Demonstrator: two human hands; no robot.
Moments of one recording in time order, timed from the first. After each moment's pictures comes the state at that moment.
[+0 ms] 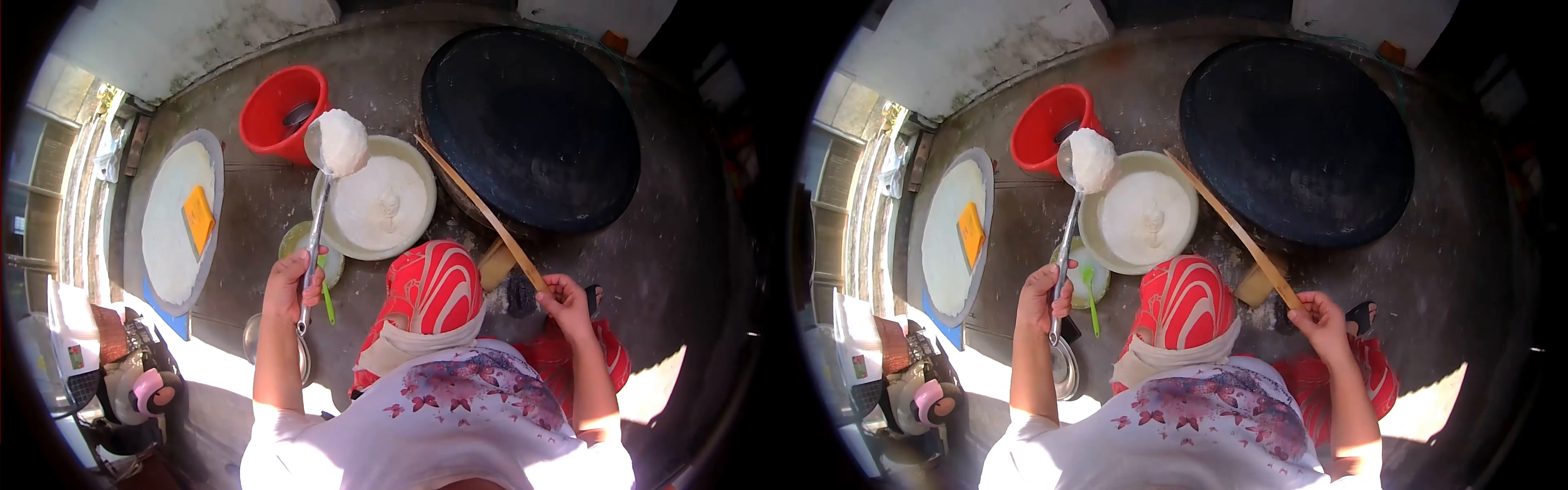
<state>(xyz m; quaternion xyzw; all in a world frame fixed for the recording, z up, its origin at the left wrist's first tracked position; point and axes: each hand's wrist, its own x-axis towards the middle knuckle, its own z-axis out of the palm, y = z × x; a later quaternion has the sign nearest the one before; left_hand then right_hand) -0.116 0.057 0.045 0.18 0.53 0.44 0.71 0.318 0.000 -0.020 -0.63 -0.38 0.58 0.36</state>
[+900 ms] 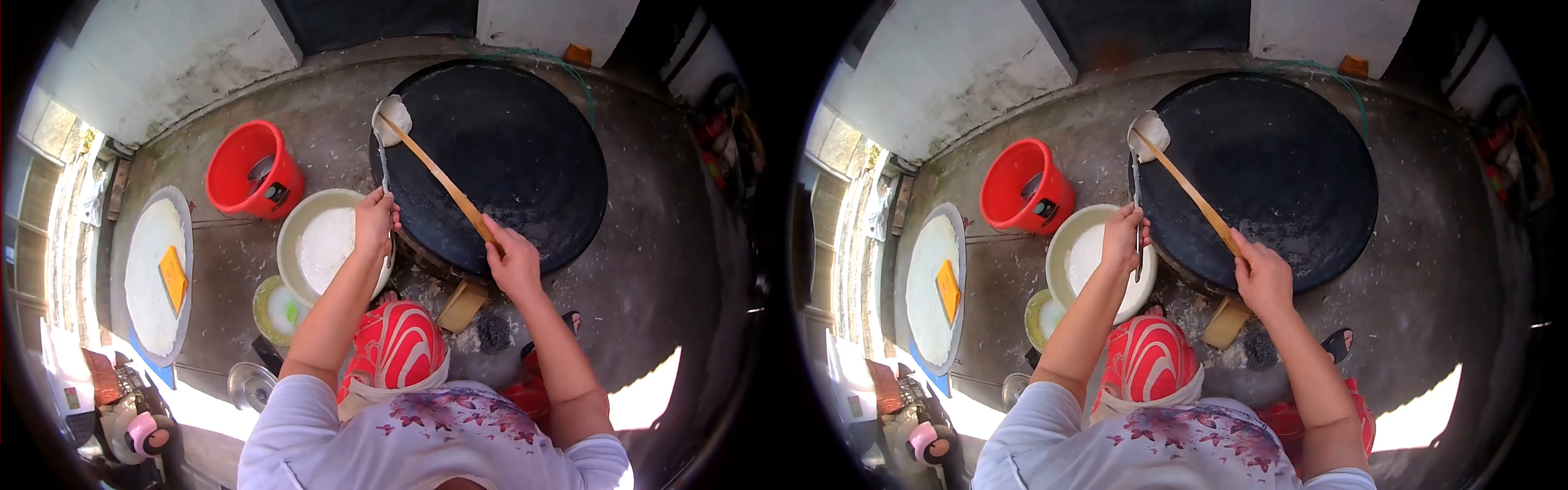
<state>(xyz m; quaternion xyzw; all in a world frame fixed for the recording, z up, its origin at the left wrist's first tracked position) 0.079 0.249 -0.031 0.28 0.54 0.47 0.64 0.299 0.142 0.000 -0.65 -0.67 0.16 0.33</state>
